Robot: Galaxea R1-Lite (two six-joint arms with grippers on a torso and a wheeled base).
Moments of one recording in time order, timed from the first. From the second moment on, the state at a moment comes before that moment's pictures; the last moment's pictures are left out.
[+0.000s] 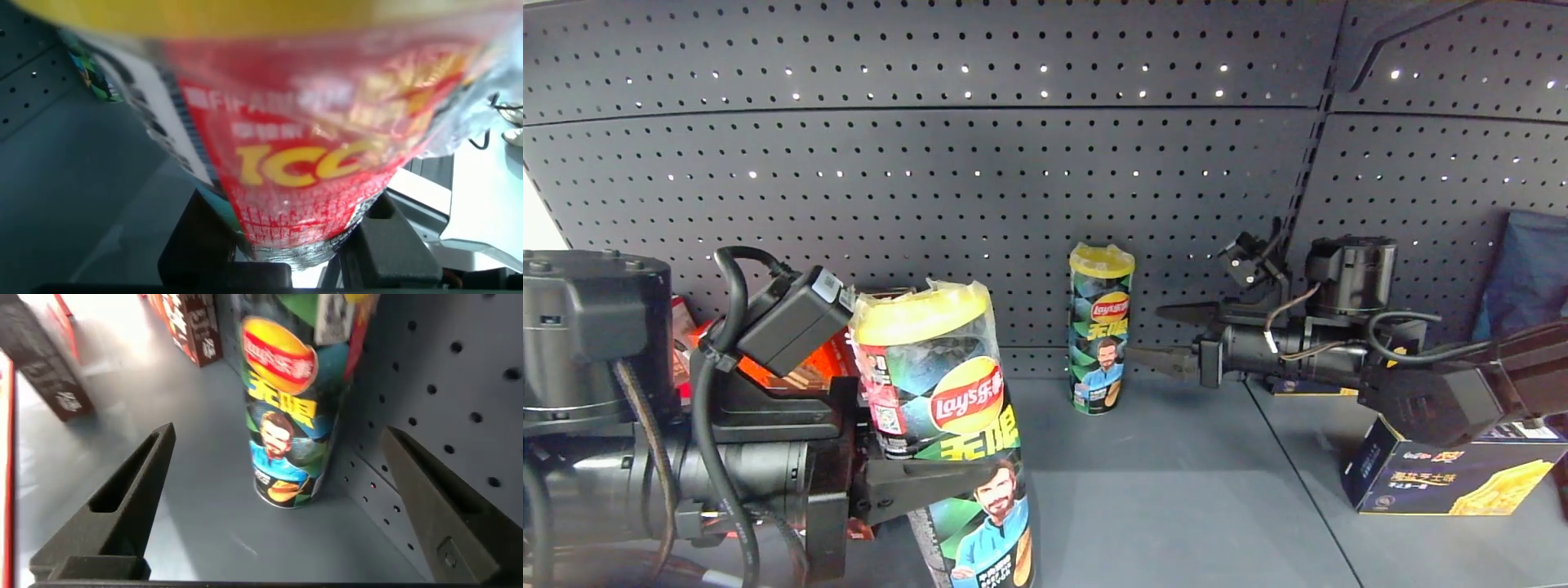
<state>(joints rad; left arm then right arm) -0.48 1.36 -0.69 -0.31 -0.68 0.03 0.40 1.90 -1.02 -0.69 0.62 -0.11</state>
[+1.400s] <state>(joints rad) -0.47 1.37 -0.68 -0.30 -0.68 0.03 0.46 2.22 -1.26 -0.73 0.62 -0.11</state>
